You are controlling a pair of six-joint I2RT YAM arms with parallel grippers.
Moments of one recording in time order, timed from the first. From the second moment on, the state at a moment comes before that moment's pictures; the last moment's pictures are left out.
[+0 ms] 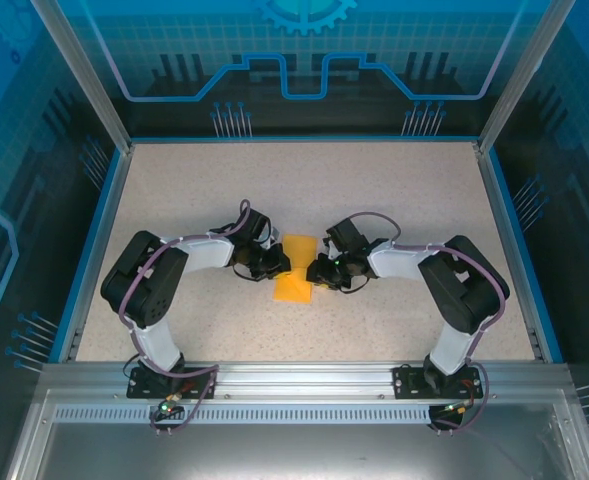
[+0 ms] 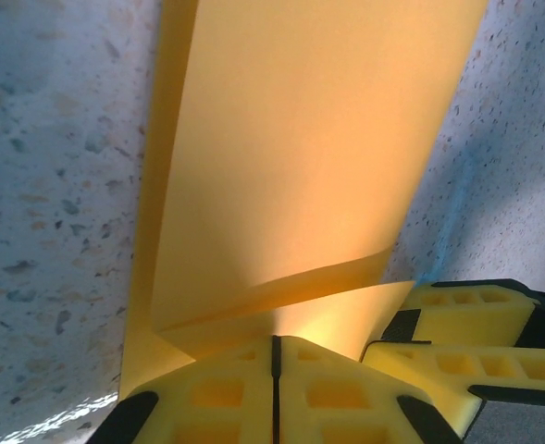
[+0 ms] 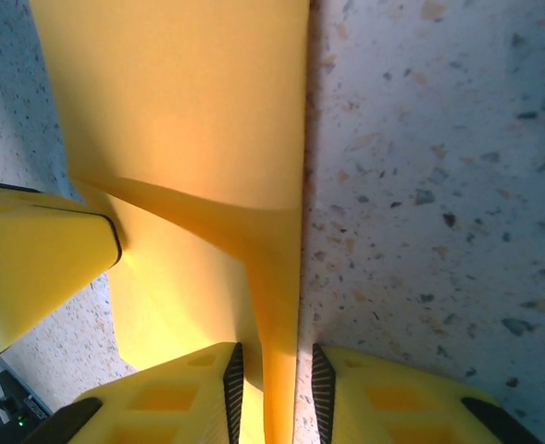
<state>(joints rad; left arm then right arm) -0.45 1.79 0.90 -0.22 0.55 -0.81 0.61 1.76 0.86 -0.18 -0.43 0.85</state>
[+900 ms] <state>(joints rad) -0.45 1.82 0.92 -0.22 0.54 -0.79 0.61 1.77 0.84 -0.02 -0.49 0.86</state>
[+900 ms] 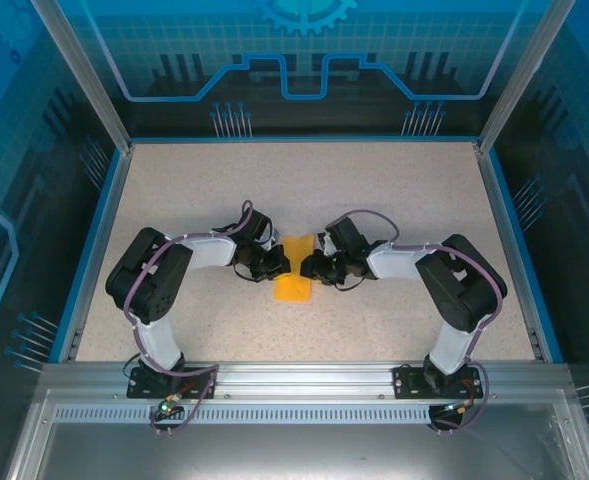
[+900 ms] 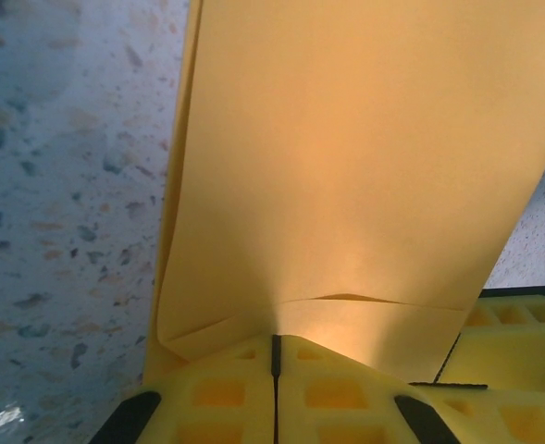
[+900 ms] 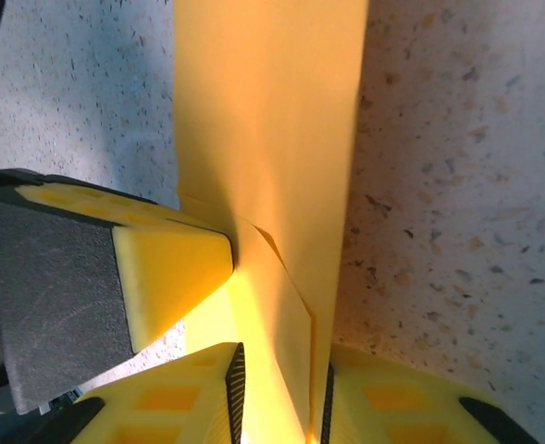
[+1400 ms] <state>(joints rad) -0.45 1.39 0.83 -0.28 0.37 -0.80 0.62 1.61 0.88 -0.24 -0.39 0.78</state>
